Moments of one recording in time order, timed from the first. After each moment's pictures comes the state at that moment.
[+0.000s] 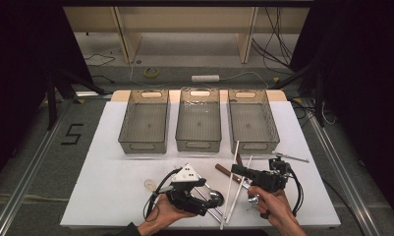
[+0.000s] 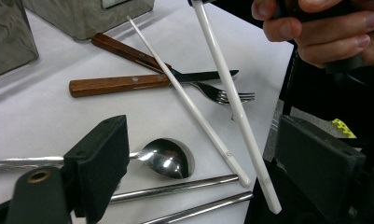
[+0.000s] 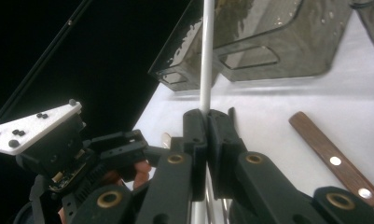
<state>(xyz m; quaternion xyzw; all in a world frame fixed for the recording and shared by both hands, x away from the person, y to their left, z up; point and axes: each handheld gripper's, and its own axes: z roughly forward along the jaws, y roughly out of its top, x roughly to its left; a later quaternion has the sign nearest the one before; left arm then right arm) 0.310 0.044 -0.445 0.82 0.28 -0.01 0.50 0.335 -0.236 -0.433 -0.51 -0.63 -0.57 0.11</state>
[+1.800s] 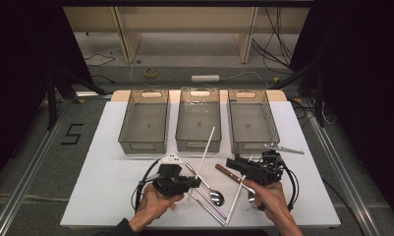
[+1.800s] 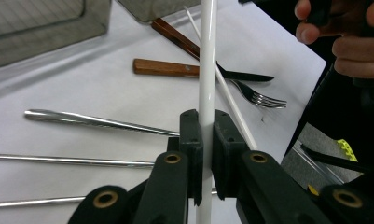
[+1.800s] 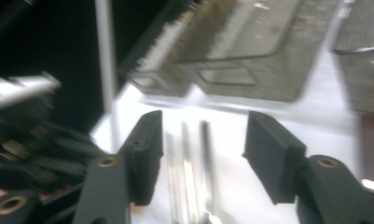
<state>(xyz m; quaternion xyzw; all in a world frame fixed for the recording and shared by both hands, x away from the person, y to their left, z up) 0.334 0.076 -0.430 0.80 0.38 -0.03 0.46 0.347 -0.221 -0.417 -0.51 -0.67 -0.54 0.03</state>
